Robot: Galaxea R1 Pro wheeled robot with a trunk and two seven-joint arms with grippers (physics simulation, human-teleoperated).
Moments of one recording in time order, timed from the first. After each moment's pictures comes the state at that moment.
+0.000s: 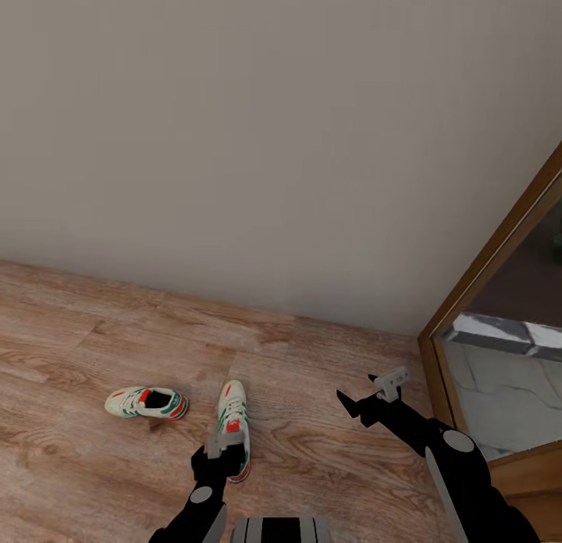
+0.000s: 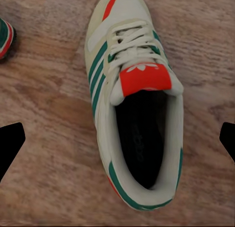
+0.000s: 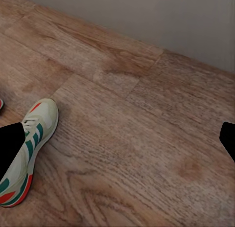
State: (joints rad) left arm -0.41 -0.17 -0.11 -0.54 0.06 -0.11 0.27; right arm -0.23 -0.05 -0.05 -1.50 0.09 0.36 0.55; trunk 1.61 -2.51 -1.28
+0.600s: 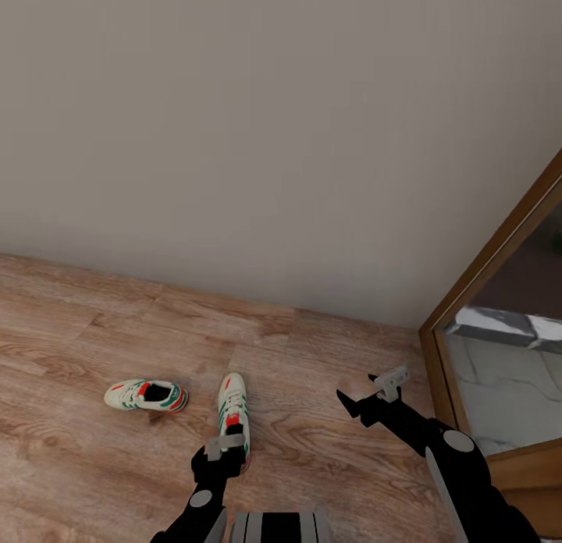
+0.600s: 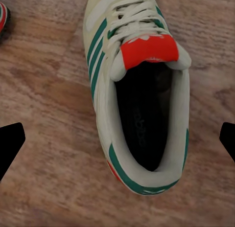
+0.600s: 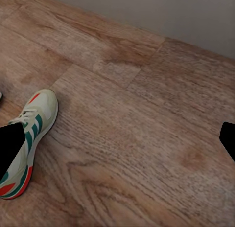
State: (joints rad) left arm -0.41 -0.17 -0.11 -0.52 0.06 -0.15 0.27; right arm -0.23 -0.05 -0.05 -1.50 0.09 0.36 0.55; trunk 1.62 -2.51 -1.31
